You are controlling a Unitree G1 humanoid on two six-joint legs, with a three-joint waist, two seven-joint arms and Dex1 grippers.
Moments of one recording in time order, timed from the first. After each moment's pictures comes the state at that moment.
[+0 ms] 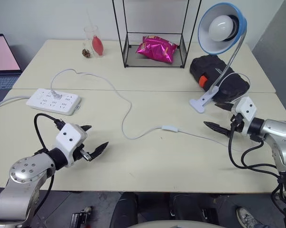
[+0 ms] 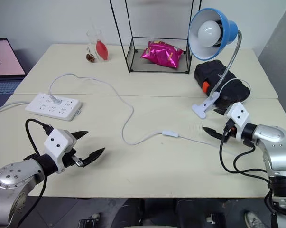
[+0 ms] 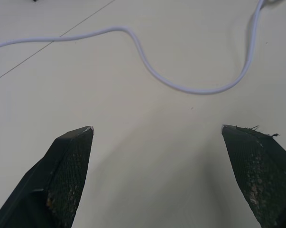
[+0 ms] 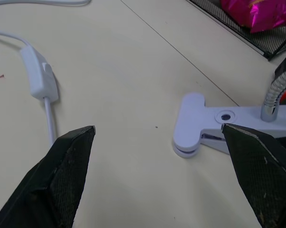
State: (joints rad) left arm 0.20 0.73 0.28 -0.51 -0.31 0.45 -0.72; right arm -0.28 -0.75 -0.10 0.00 0.26 0.19 0.95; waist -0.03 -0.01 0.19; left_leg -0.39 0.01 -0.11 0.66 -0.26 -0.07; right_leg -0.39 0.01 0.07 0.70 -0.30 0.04
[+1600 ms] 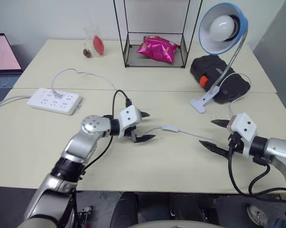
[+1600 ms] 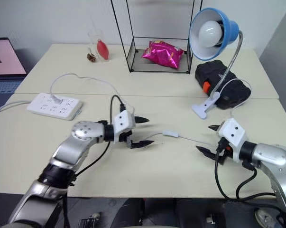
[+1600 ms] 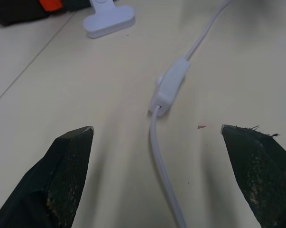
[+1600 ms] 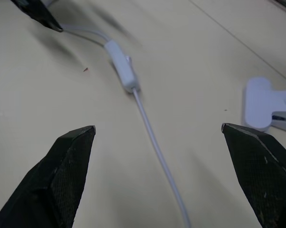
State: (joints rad) left arm -0.55 0.52 -0.31 0.15 -0.14 0.15 -1.02; right arm 0.06 -0.81 -0.19 -0.64 0.38 0.66 0.79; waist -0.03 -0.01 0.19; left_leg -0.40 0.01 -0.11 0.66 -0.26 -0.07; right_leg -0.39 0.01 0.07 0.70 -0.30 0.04
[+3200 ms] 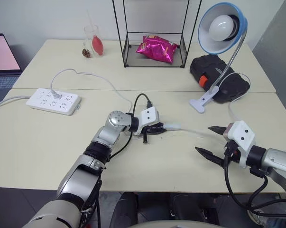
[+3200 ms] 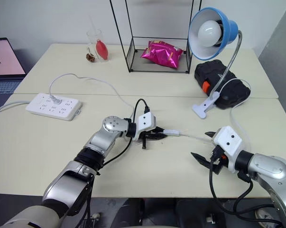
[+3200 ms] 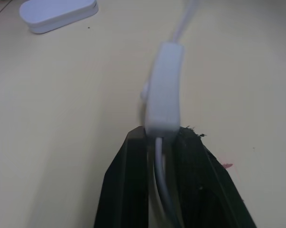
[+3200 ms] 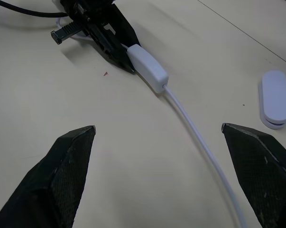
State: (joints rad) left arm -0.73 0.31 -0.35 0.57 -0.01 -0.05 -1.12; right arm 0.13 -0.80 -0.20 -0.79 0.45 0.76 0.67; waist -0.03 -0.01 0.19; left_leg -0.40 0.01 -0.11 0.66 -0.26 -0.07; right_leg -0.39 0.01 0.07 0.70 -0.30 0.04
